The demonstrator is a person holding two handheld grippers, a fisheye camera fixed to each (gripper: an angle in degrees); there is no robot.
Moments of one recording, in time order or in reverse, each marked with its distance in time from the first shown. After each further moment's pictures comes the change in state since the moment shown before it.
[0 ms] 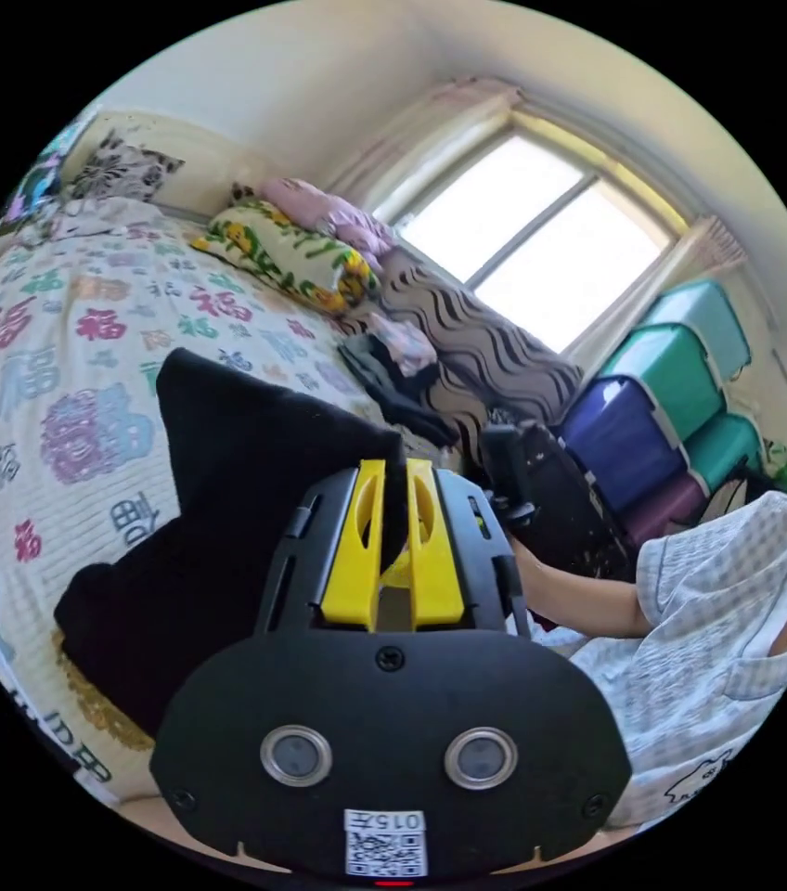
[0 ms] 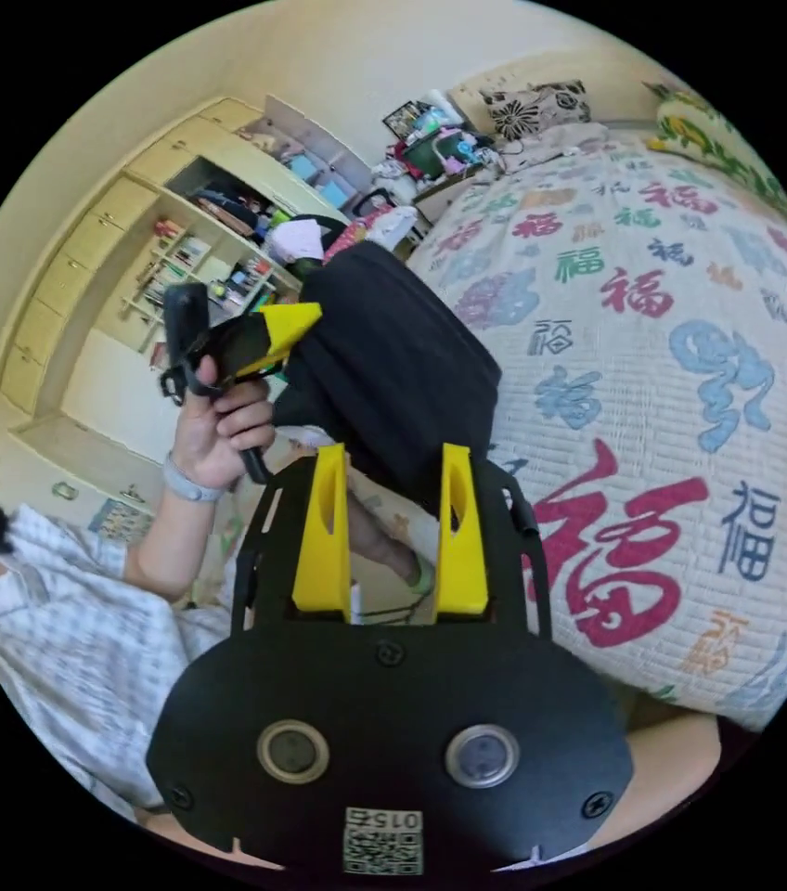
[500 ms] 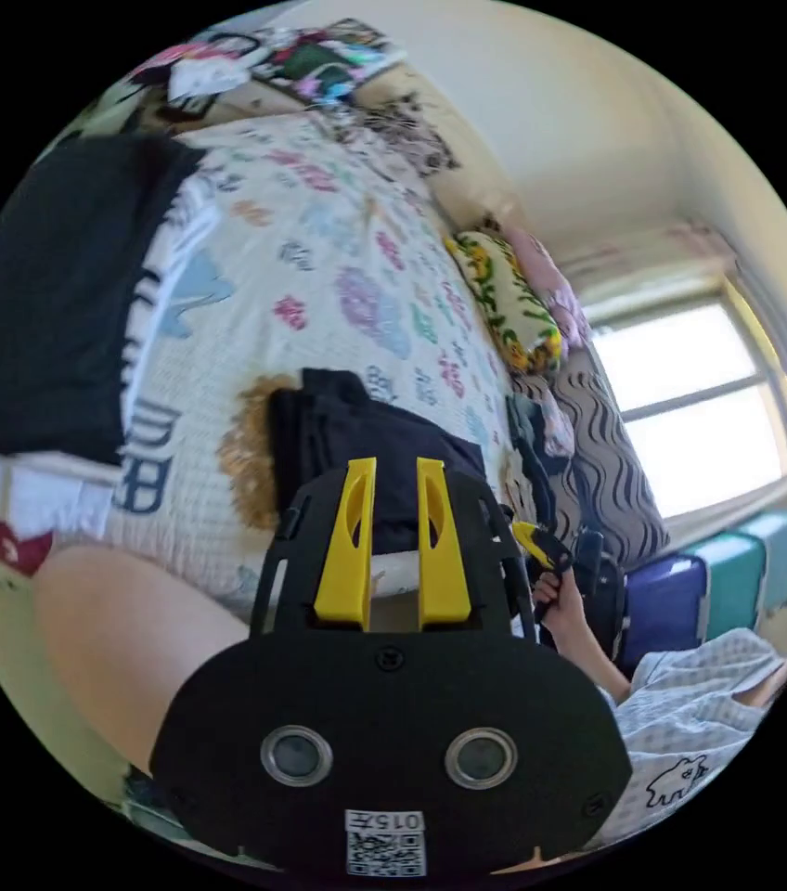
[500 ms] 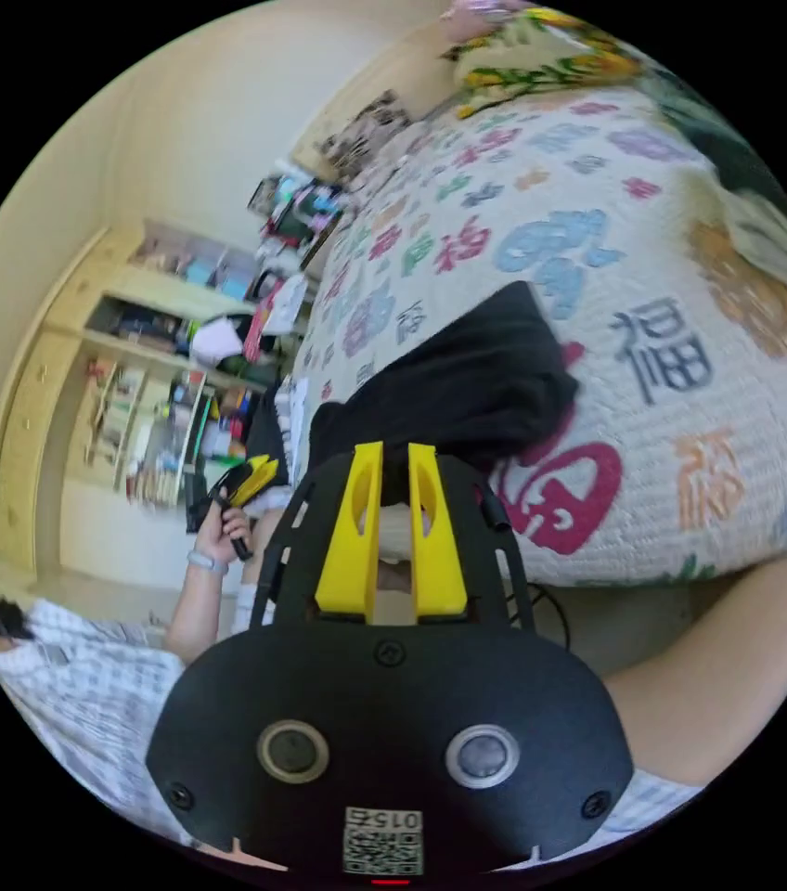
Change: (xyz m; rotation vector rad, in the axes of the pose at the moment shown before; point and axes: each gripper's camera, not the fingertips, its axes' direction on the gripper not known) left arm -0.110 0.065 -0.128 0.137 -0.274 -0.621; right arm 0.058 0.027 -0.031 0.169 0.037 0.399
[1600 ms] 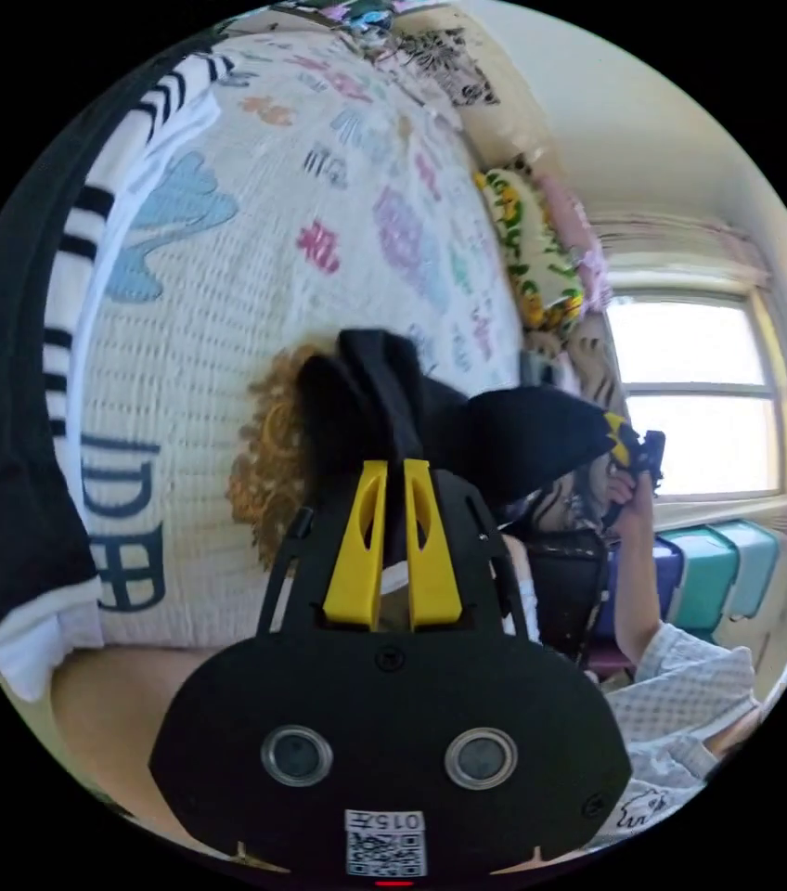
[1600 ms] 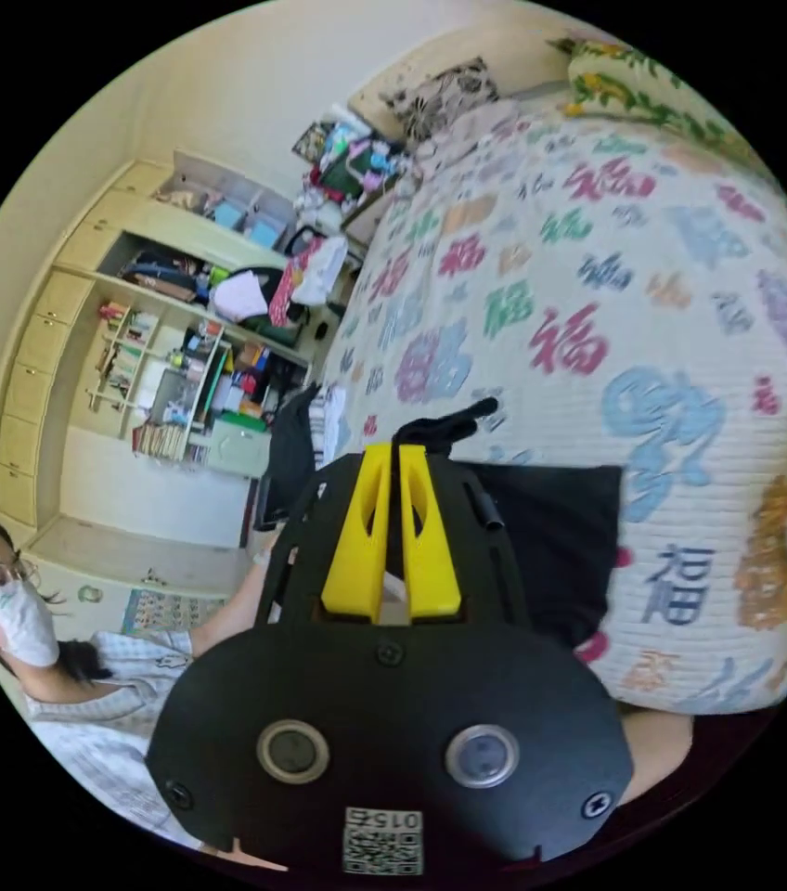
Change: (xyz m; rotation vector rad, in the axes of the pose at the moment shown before) left arm 0.034 -0.135 0.026 -0.252 0.047 -0.063; right arm -0.285 -0.240 -0.061 -0.154 0.000 -0.152
